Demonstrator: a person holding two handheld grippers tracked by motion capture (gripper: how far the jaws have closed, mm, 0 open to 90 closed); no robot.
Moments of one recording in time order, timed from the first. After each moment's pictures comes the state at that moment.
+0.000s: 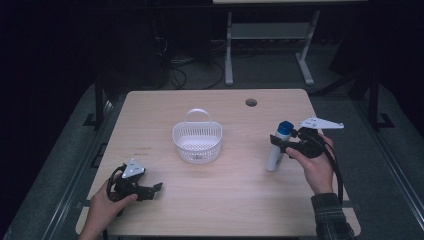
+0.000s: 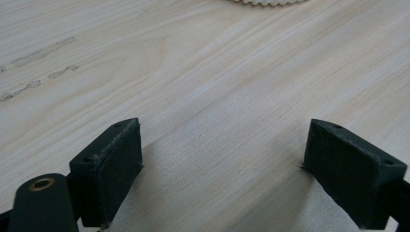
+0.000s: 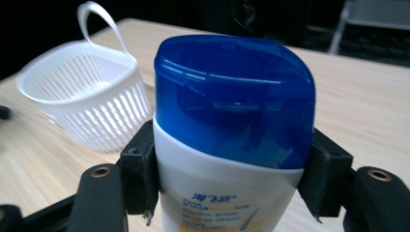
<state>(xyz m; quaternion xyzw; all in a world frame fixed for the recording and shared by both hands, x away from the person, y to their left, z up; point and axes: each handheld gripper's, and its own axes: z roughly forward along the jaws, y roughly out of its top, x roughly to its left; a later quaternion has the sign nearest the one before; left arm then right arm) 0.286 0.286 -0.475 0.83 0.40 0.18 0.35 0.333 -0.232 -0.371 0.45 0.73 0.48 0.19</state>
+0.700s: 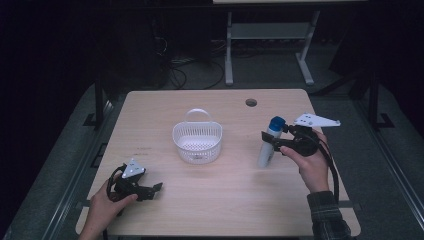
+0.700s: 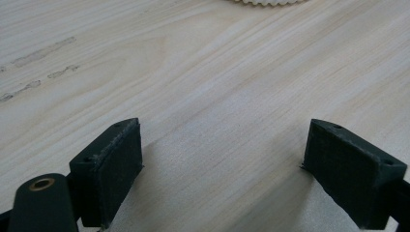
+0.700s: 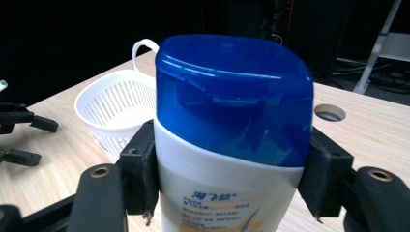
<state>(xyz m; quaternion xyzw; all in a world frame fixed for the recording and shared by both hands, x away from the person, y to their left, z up) 0.286 0.286 -0.475 0.83 0.40 0.18 0.35 0.331 -0.212 -0.355 0.39 0.73 0.53 0.18</state>
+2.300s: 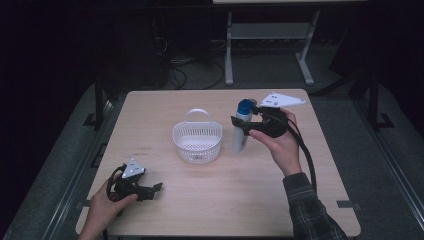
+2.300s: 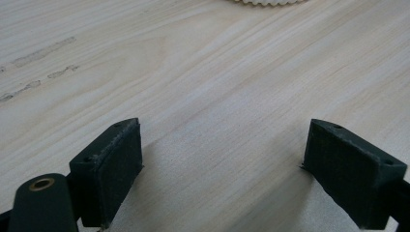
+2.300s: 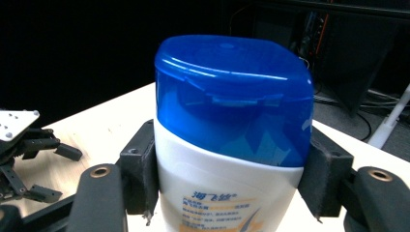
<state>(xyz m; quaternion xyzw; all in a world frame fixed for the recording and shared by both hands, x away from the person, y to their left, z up) 0.286 0.287 -0.475 0.83 0.40 0.17 0.35 0.360 -0.136 -0.312 0.33 0.75 0.54 0.18</state>
